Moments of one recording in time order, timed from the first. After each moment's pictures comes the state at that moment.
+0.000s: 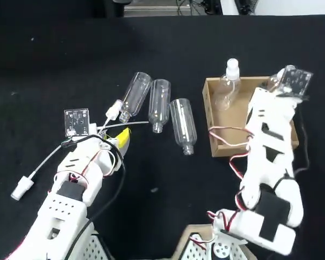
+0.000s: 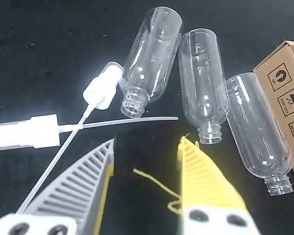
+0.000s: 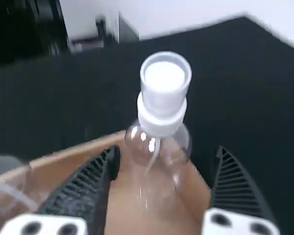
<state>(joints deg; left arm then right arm) 10.0 -63.1 87.4 14.0 17.4 24.1 -7.4 49.8 -6.2 2.1</state>
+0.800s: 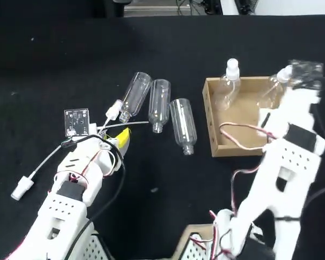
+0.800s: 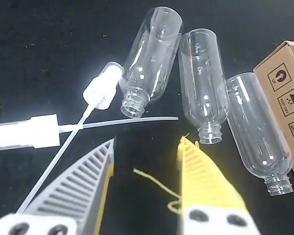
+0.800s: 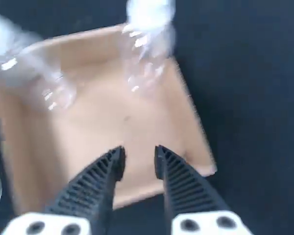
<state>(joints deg) 10.0 -63.1 87.4 14.0 17.4 26.6 -33.4 36.1 59.6 17.4</state>
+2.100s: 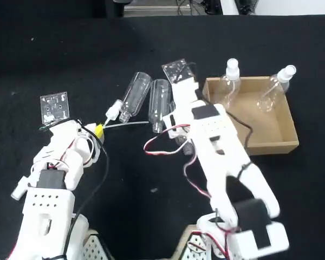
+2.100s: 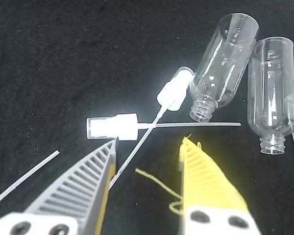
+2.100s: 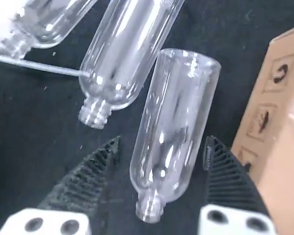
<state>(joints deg) -3.3 -63.1 72.5 38.2 9.0 -13.9 -9.5 35.4 50.2 7.8</state>
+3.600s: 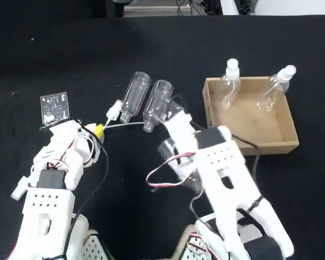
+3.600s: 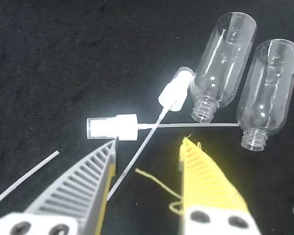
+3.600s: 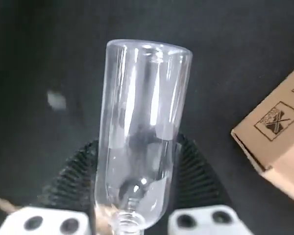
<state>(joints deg) -3.3 -63.1 72.5 38.2 9.0 -19.8 -31.0 49.0 72.5 13.0</state>
